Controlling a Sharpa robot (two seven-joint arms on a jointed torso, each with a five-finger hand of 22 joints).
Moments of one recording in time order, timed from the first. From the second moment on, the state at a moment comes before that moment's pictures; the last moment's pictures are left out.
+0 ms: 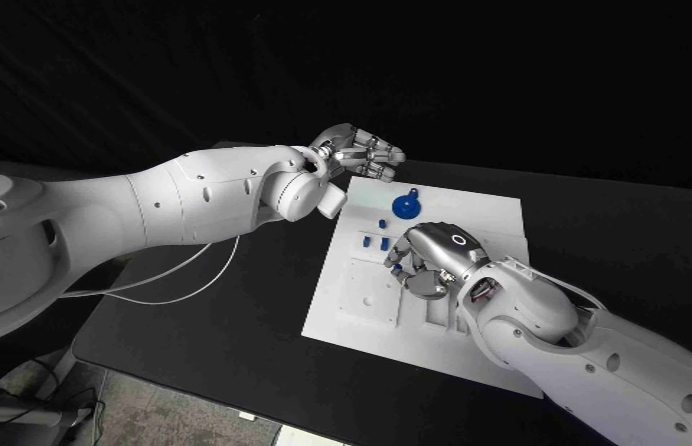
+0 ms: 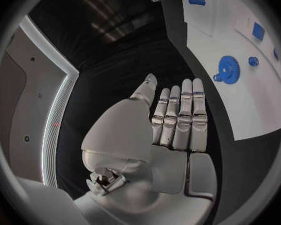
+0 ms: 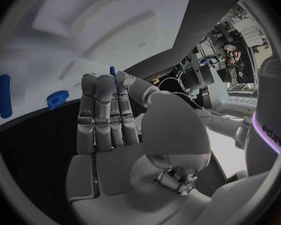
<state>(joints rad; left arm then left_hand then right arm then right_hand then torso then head) 1.38 -0.75 -0.11 1.29 -0.25 -0.22 0.20 1.37 0.03 0.06 -0.04 0.05 1.06 0.14 0.07 0.06 1.11 0.13 0.06 0.06 1.19 0.11 0.06 0.07 0.08 1.12 0.10 0.08 0.12 0.96 -0.53 0.16 1.53 -1.85 -0.30 -0.13 1.31 -0.13 0.66 -0.25 0.14 1.29 0.07 0.06 0.08 1.34 0.04 0.06 0.06 1.42 -0.07 0.72 0.72 0.11 1.30 -0.08 0.30 1.31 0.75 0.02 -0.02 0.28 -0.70</state>
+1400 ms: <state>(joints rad) 1.38 -0.75 -0.11 1.29 -0.28 -0.22 0.20 1.39 0.03 0.06 -0.04 0.05 1.06 0.14 0.07 0.06 1.10 0.13 0.06 0.06 1.19 0.11 0.06 0.07 0.08 1.12 0.10 0.08 0.11 0.94 -0.52 0.13 1.51 -1.87 -0.30 -0.13 1.31 -0.13 0.66 -0.25 0.14 1.29 0.07 0.06 0.08 1.40 0.02 0.06 0.06 1.43 -0.07 0.71 0.72 0.11 1.30 -0.08 0.29 1.31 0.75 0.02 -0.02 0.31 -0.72</state>
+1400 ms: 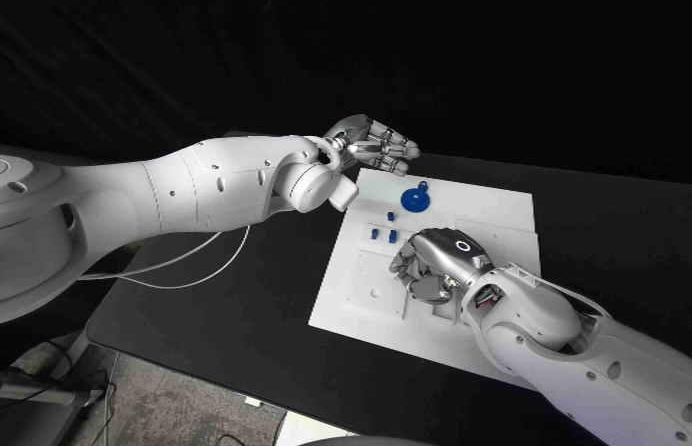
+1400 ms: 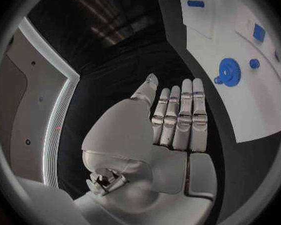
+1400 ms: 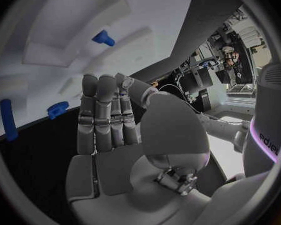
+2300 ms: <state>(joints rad) 1.38 -0.75 -0.11 1.29 -0.28 -0.22 0.20 1.39 0.03 0.06 -0.04 0.05 1.06 0.14 0.07 0.06 1.10 0.13 0.06 0.06 1.19 0.11 0.06 0.07 0.08 1.12 0.10 0.08 0.11 0.94 -0.67 0.16 1.65 -1.83 -0.28 -0.15 1.23 -0.15 0.42 -0.13 0.20 1.18 0.09 0.06 0.07 1.28 0.05 0.06 0.06 1.42 -0.05 0.71 0.71 0.11 1.36 -0.06 0.15 1.21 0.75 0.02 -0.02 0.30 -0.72</state>
